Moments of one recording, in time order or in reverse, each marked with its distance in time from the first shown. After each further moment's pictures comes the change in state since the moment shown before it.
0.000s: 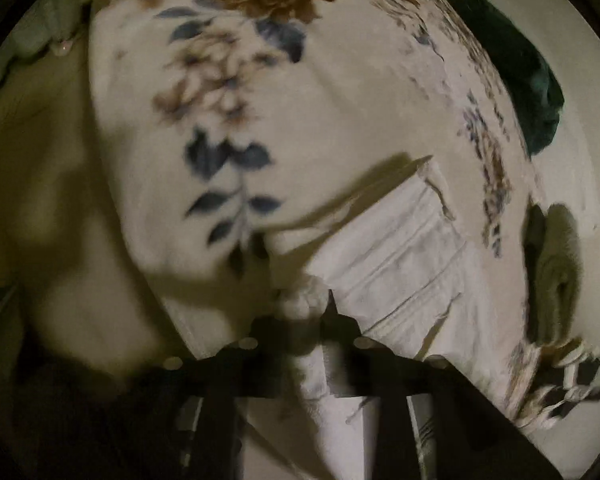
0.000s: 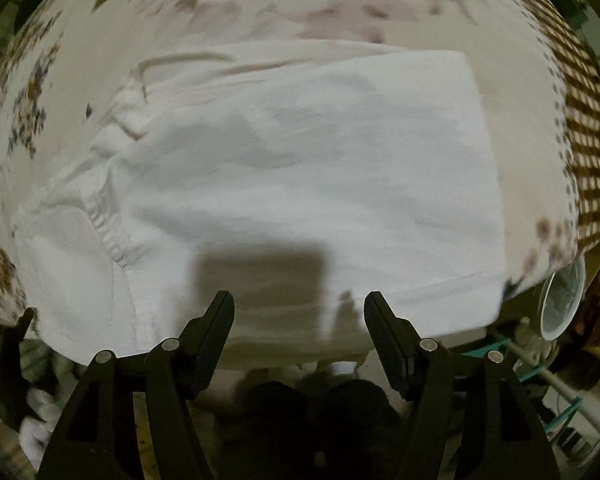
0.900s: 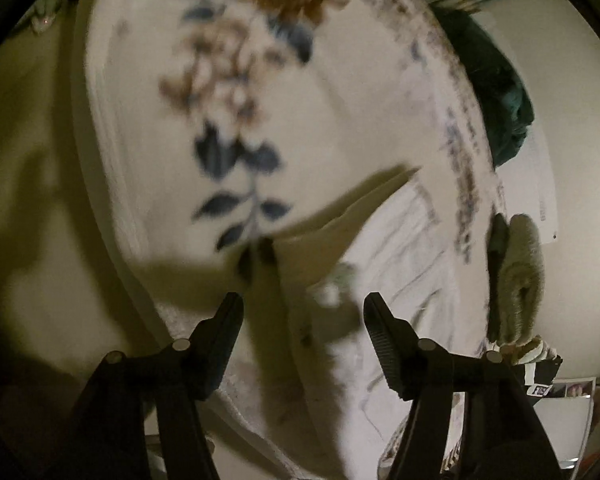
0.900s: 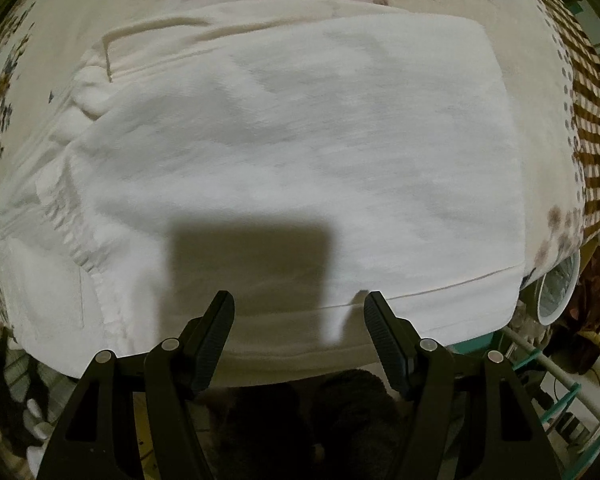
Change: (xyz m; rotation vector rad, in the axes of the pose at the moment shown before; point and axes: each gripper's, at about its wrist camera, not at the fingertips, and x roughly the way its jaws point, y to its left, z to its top) left arm 0.017 0.046 0.000 -0.065 0.050 -0.178; right arm 0.008 0.015 0.012 0.048 0.058 -0.029
